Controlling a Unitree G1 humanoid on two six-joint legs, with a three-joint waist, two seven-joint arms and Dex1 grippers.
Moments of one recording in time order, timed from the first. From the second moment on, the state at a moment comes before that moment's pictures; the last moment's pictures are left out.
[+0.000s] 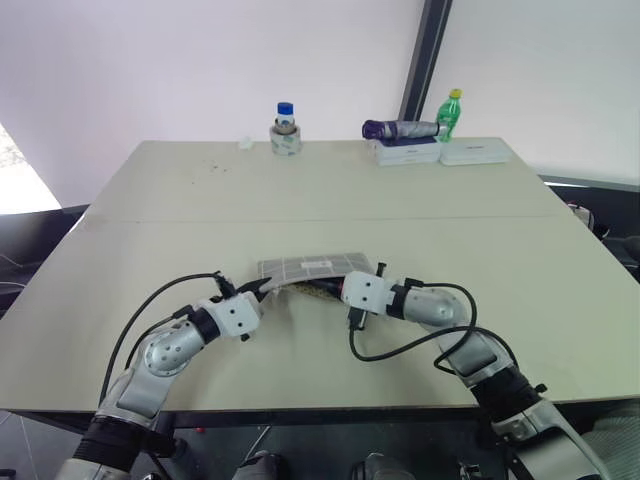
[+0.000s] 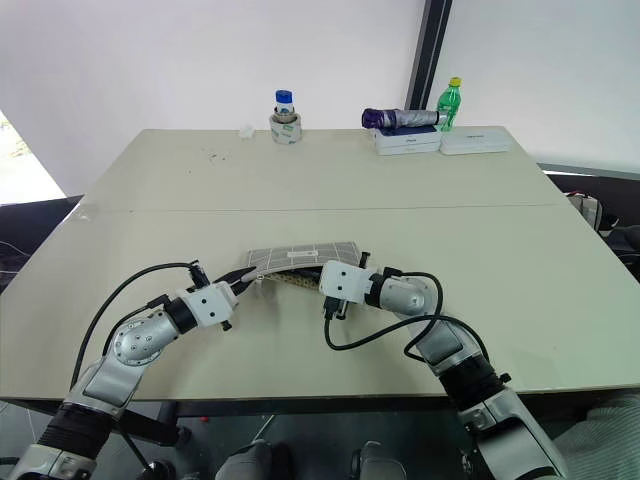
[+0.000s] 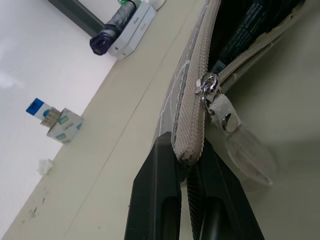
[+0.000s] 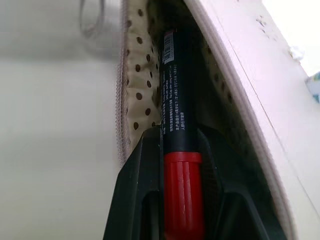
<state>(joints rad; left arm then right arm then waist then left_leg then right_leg) -0.22 0.55 -0.11 0.09 0.23 -0.42 -0.47 -0.51 -0.45 0.34 0.11 -0.21 -0.05 0.72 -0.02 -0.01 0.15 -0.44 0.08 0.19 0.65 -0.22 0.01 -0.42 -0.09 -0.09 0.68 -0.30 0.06</state>
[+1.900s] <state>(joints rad) -0.29 0.57 -0.17 0.03 0.32 -0.38 -0.52 -0.43 -0.09 0.27 0.09 0.25 0.36 0.69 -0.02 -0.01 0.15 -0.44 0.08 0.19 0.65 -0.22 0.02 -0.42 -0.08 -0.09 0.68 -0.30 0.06</state>
